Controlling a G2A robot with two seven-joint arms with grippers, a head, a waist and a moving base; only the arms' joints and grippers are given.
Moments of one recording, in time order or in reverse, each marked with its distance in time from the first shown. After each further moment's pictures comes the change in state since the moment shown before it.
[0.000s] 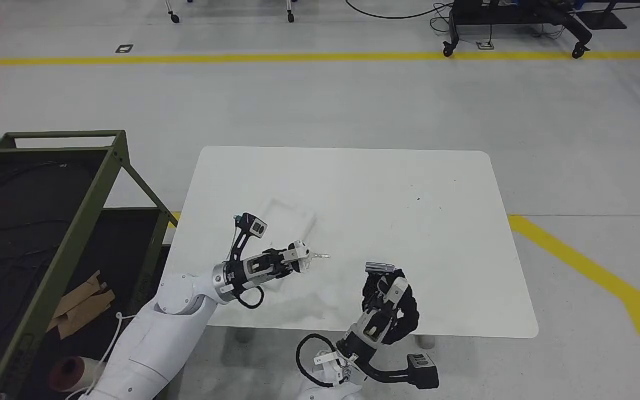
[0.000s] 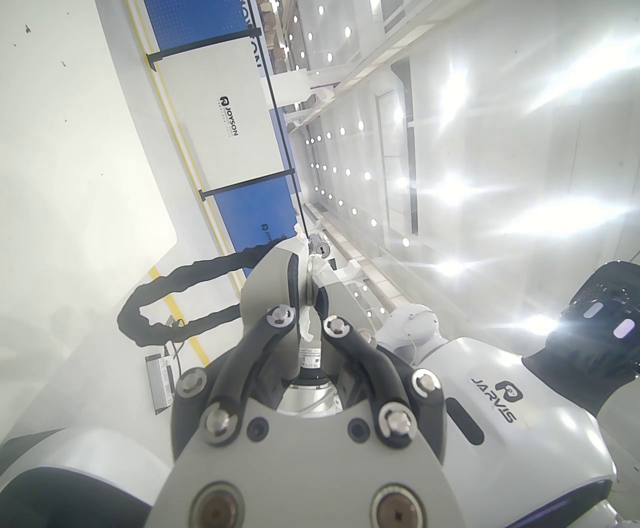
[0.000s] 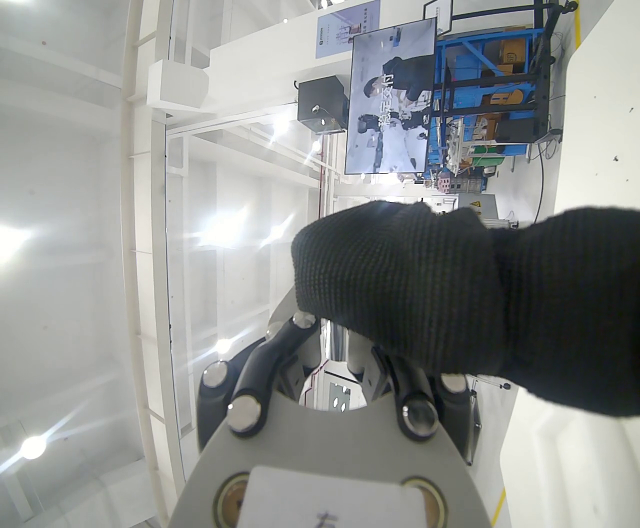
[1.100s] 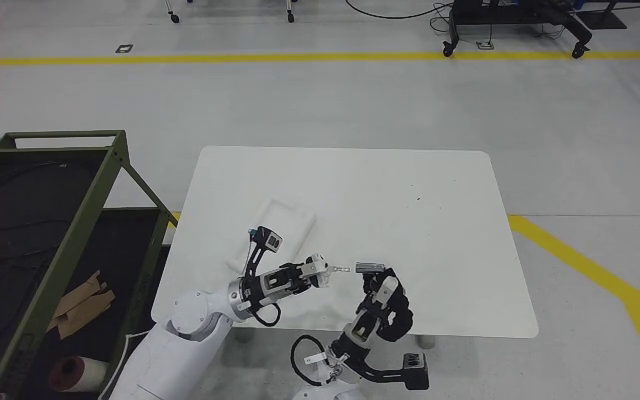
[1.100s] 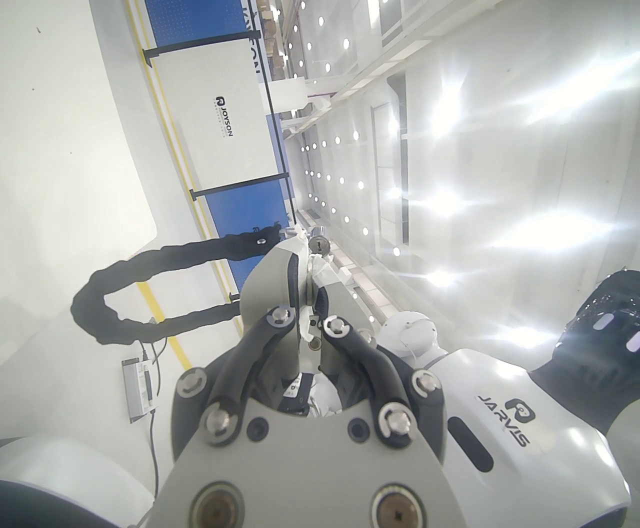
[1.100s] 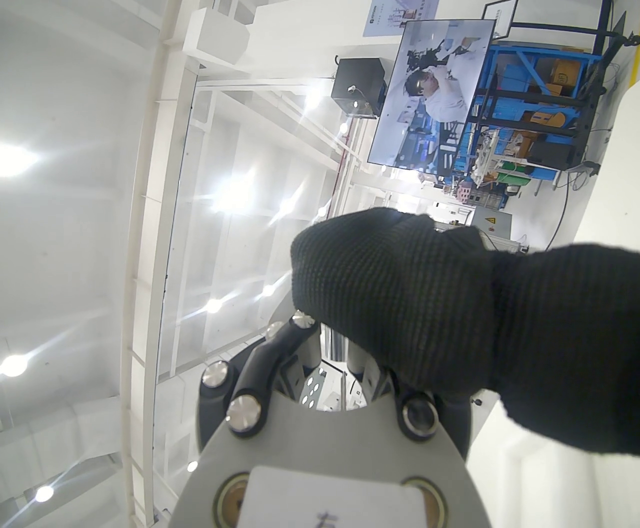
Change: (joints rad) left arm 0.119 -0.015 0.003 -0.184 0.075 0.070 0.133; right arm -0.013 -0.048 0.067 0.104 -0.207 0.037 0.030
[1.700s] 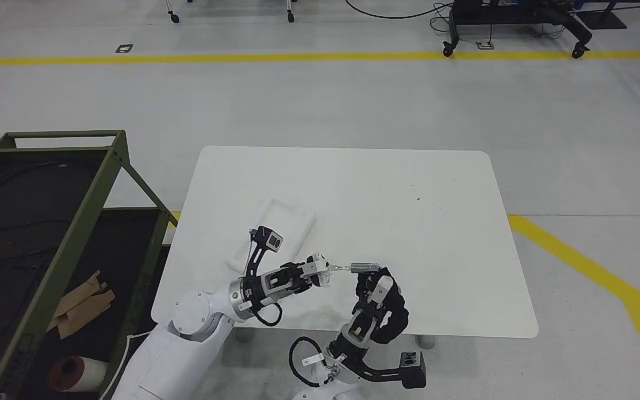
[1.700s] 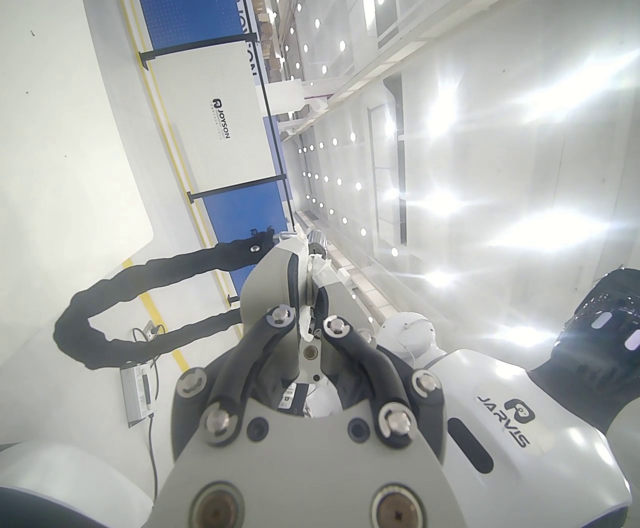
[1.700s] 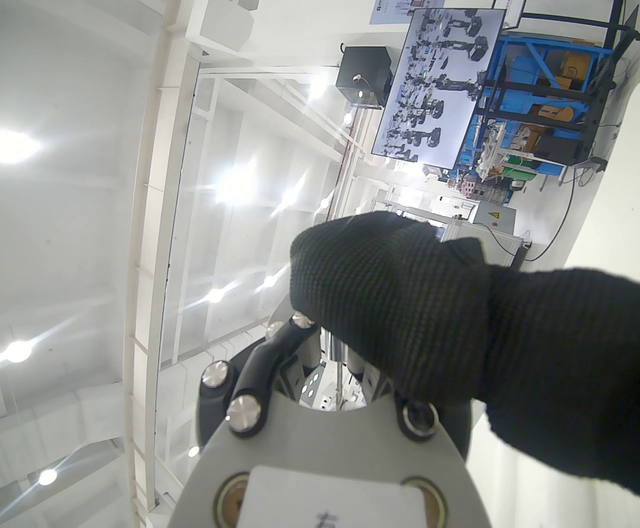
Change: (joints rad) left arm 0.003 -0.011 -0.005 -0.002 0.008 0.001 0.007; right arm -0.017 -0.019 0.026 0.013 -0.046 -0.021 0.039
